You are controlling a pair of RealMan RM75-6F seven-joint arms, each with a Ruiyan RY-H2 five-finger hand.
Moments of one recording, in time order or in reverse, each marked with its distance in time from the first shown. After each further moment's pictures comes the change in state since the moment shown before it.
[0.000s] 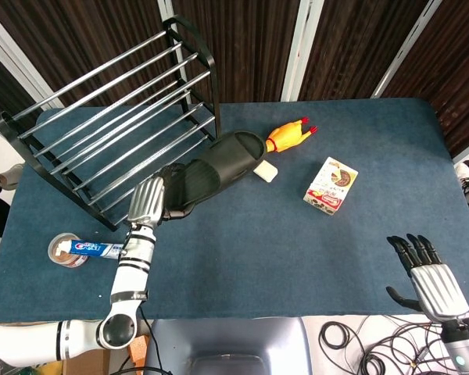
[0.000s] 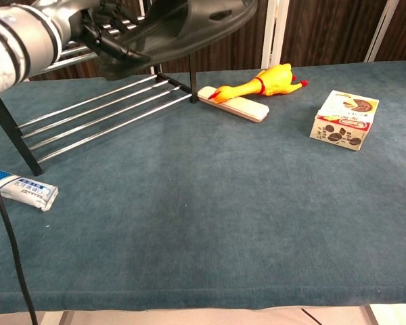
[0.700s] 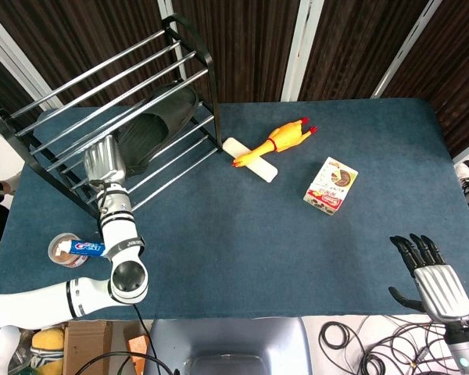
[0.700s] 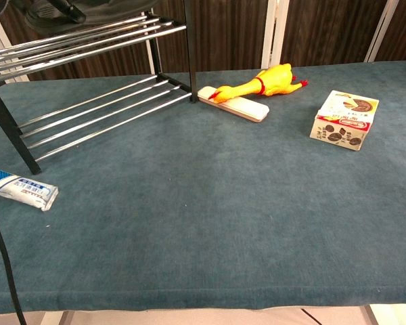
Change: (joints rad) left arm -0.201 0.070 -0.189 0.206 -0.348 0.239 0.255; right arm -0.005 0.006 -0.001 0.004 -0.006 0.009 0.015
